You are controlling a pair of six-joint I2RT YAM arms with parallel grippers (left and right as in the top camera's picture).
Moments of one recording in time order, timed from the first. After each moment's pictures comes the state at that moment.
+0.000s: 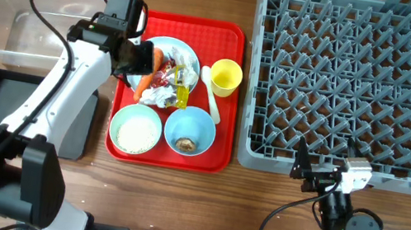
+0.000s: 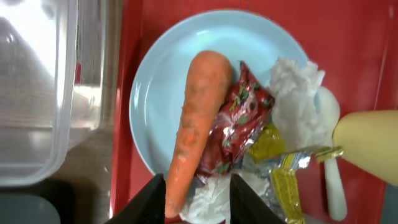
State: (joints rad) left arm -0.16 1.69 1.31 -0.79 0.02 -0.28; right arm 0.08 0.02 0.01 0.00 -0.09 0.04
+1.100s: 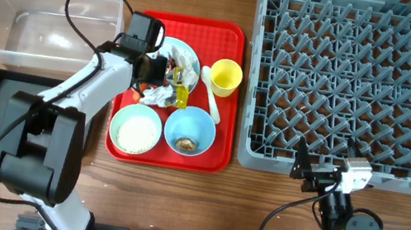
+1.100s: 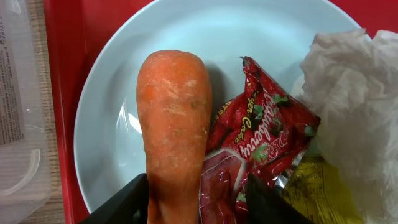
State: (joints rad) left arm -0.21 1.82 1.14 -0.46 -0.05 -0.13; right arm 0.08 0.02 0.01 0.00 -0.09 0.04
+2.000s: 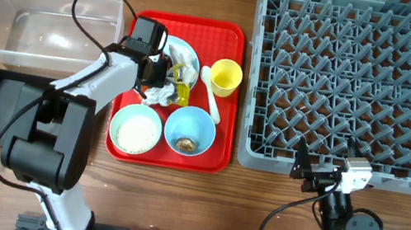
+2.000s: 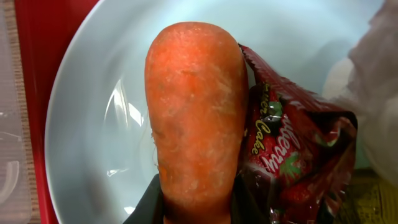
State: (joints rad) left arm -0.22 1.90 1.14 -0.41 -0.09 -0.13; right arm 0.08 0.02 0.01 0.00 -0.09 0.04
